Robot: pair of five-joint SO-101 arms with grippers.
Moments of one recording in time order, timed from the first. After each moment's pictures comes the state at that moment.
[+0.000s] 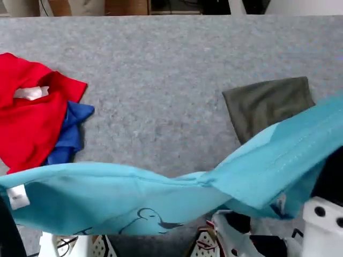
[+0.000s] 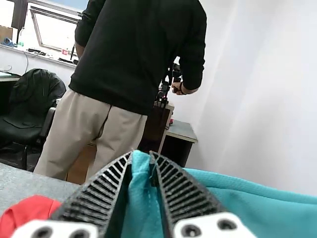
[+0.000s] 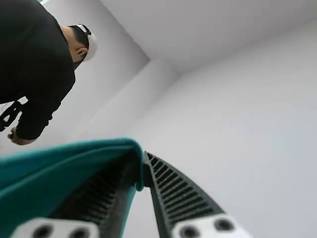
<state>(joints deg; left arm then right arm) -9.8 -66.1 -37.4 100.2 5.5 -1.9 -28.8 -80.1 80.1 39.3</state>
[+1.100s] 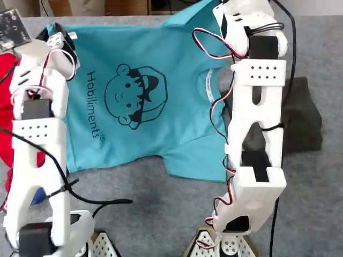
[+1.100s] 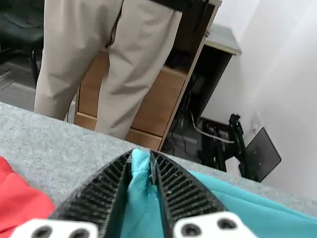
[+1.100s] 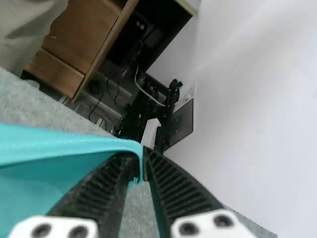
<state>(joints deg) -9.6 -24.7 22.3 18.1 5.6 -2.9 17.4 -41.7 52.8 29.5</state>
